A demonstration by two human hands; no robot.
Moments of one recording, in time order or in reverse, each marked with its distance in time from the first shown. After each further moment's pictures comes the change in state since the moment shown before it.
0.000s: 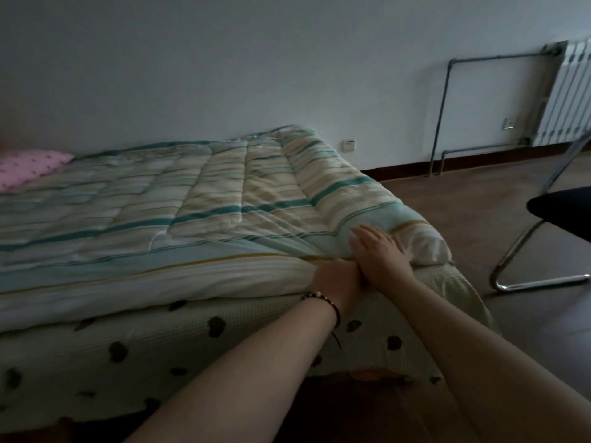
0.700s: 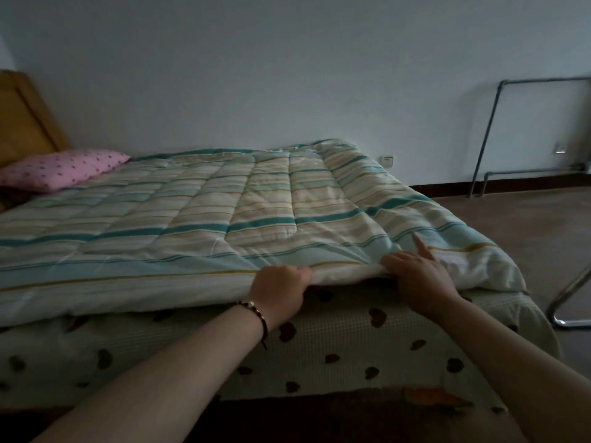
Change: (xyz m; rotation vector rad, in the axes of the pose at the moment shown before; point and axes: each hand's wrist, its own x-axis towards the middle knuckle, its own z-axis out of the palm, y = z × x) left_hand -0.111 -0.185 -0.060 0.254 0.156 -0.025; right_hand -0.019 -0.074 -0.008 -0.383 -0.056 -0.343
